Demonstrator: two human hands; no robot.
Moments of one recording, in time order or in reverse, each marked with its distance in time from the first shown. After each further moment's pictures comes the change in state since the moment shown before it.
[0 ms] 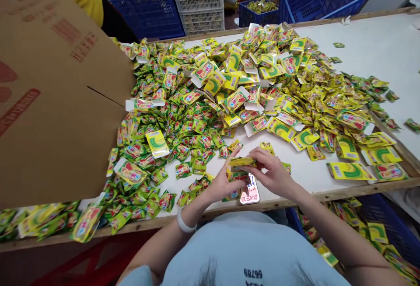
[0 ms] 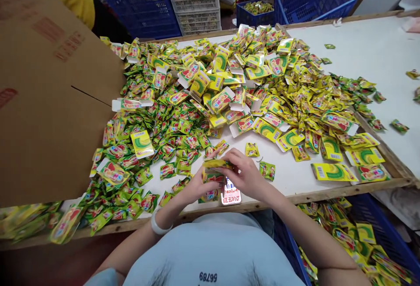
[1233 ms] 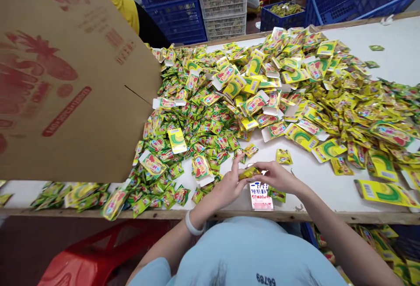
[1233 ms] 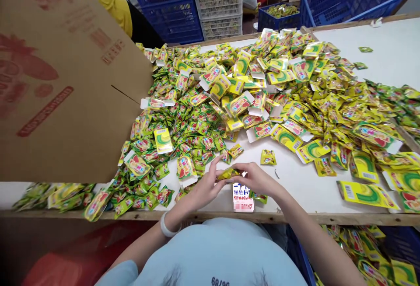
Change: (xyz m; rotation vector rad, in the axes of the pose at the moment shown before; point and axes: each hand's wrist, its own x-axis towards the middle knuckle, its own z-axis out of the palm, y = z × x) left_hand -0.018 -0.003 -0.020 0.602 0.053 0.101; right_hand 0.006 0.051 0.016 0.190 -0.375 0.234
